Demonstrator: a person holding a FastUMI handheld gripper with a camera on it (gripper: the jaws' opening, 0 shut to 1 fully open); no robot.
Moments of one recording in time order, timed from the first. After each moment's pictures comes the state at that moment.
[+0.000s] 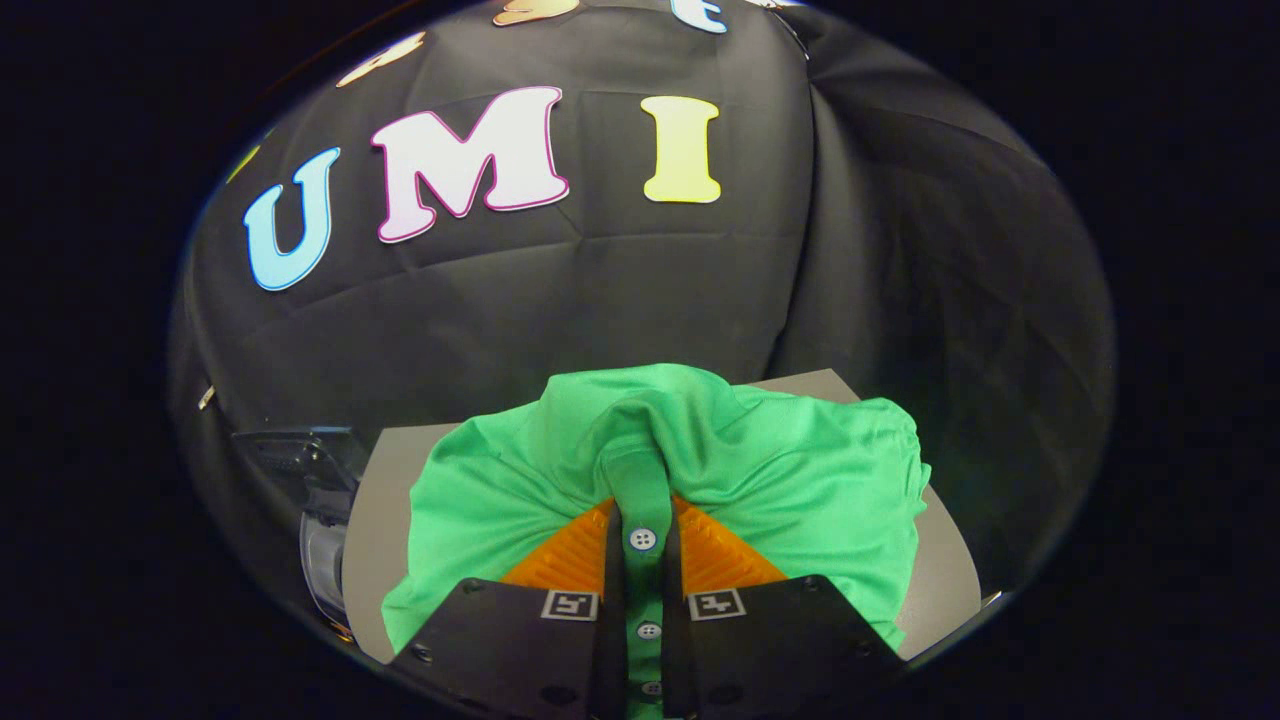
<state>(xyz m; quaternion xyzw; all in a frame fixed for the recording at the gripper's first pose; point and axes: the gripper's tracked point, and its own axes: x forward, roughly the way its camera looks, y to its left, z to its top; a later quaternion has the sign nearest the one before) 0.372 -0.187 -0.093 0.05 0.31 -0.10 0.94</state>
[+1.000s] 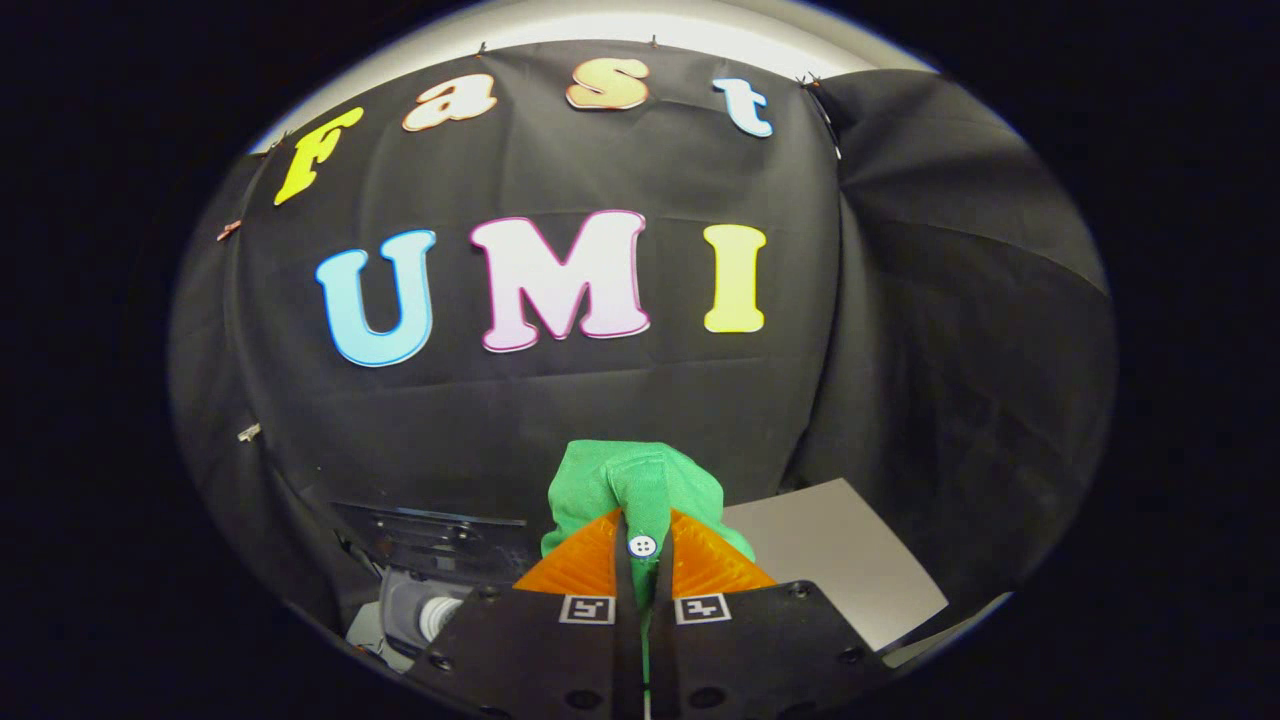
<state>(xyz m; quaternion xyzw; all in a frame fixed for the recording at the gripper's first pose) 0.327 -0.024 0.085 0.02 0.20 -0.06 0.98</state>
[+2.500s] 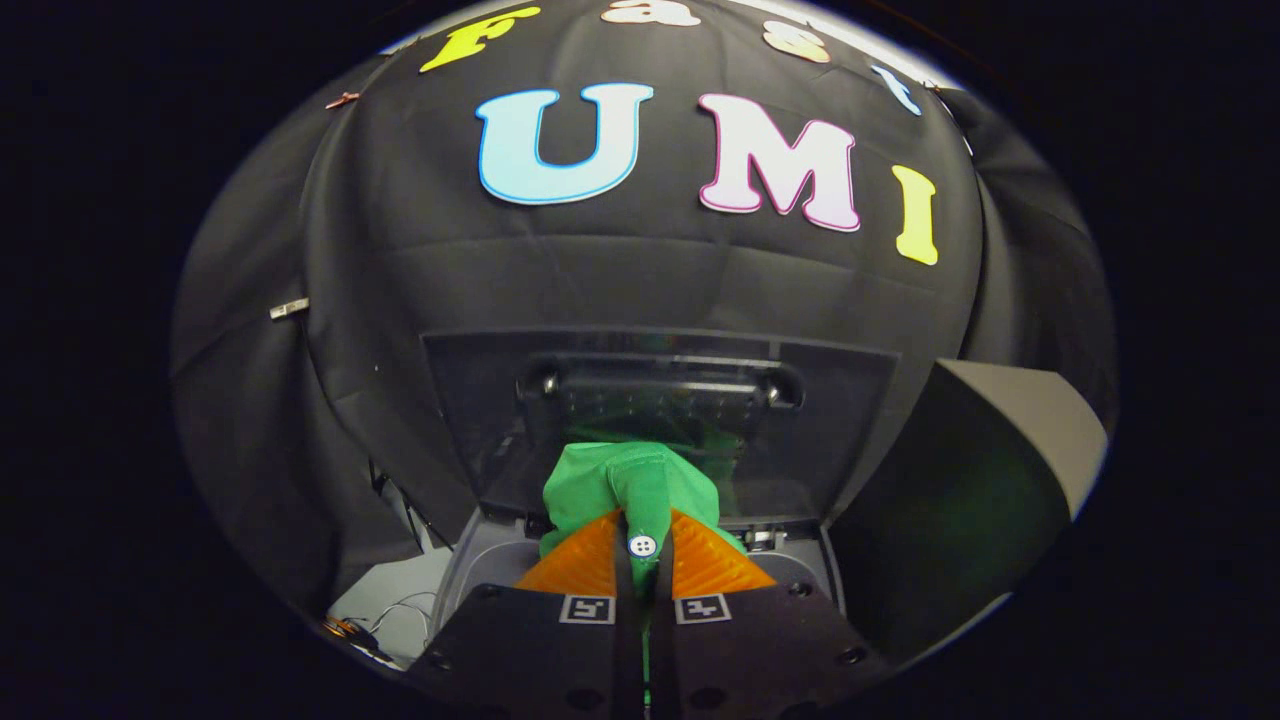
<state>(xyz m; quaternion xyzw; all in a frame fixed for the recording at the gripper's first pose) 0.354 0.269 -0.219 -0.02 0.24 0.03 0.97</state>
